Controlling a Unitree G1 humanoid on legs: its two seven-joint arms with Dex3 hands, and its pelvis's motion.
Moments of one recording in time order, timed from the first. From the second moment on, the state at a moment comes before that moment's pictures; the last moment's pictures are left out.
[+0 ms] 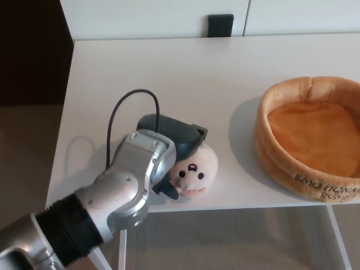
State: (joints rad) left_arm -0.67 0.40 -0.92 0.10 0.86 0.53 -0.60; right_arm 0.04 -0.52 0.17 1.31 -0.29 -0.17 0.15
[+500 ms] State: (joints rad) left_arm -0.57 0.36 -0.84 0.18 0.88 0.41 -0.31; right_arm 0.02 -0.52 0.16 1.30 -0.29 -0.17 0.15
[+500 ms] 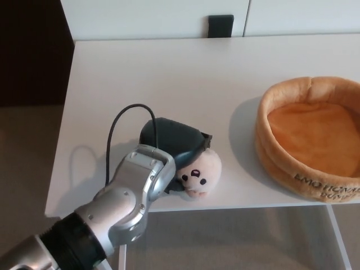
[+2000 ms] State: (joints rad) left_arm -1.07 -0.10 -0.62 0.51 0.74 0.20 -0.07; right_arm -0.03 -0.49 0.14 1.31 -0.29 -0.14 0.17
